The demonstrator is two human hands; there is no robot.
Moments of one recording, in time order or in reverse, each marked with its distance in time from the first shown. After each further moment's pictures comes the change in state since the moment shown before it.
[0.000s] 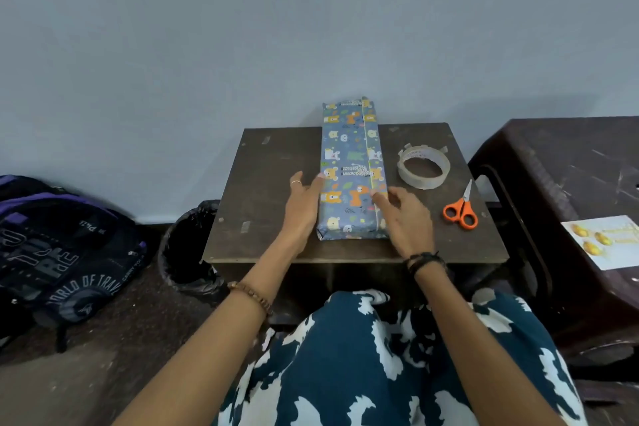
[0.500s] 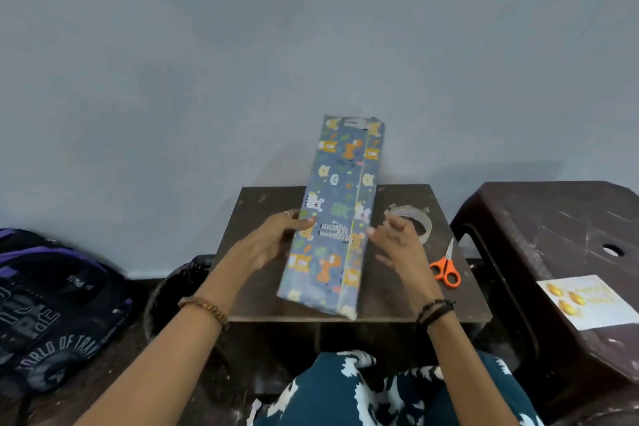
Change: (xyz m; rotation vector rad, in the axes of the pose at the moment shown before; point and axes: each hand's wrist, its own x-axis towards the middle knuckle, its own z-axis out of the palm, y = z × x) left_hand 0.027 0.053 -0.035 -0.040 -0.383 -0.139; right_hand 0.007 -0.028 -0.035 0.660 -0.149 0.078
